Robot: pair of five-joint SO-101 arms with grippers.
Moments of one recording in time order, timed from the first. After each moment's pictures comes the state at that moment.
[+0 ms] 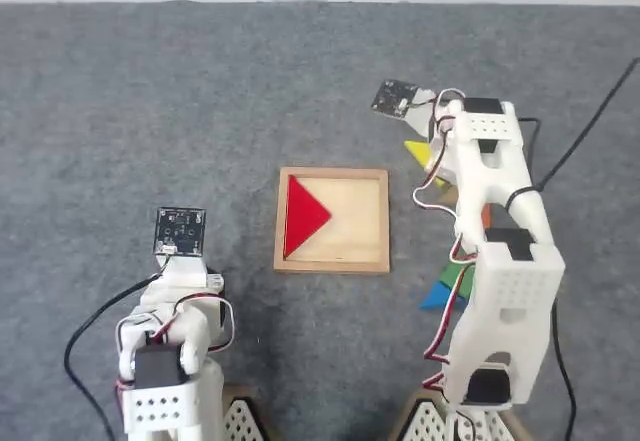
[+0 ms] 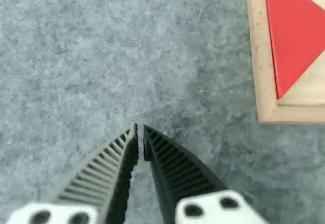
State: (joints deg) left arm -11.9 -103.0 97.2 72.0 -1.7; right arm -2.1 35.9 -13.8 62.2 63.9
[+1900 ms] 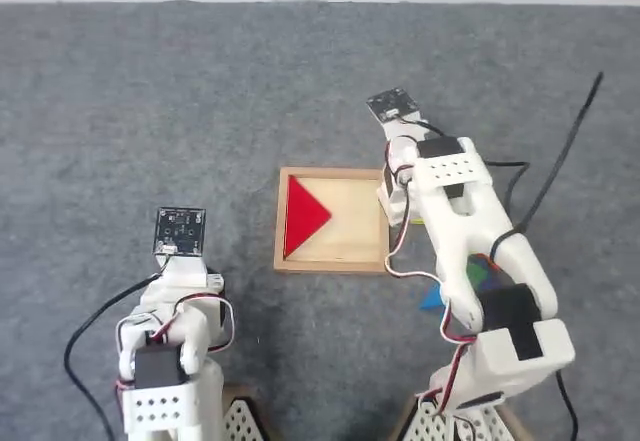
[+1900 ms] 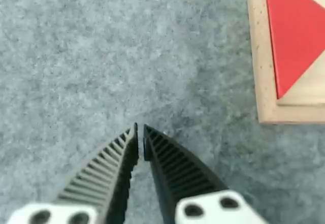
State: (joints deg) left arm -11.9 -103.0 97.2 72.0 -1.7; right arm -15.3 5.7 20.1 62.9 12.7
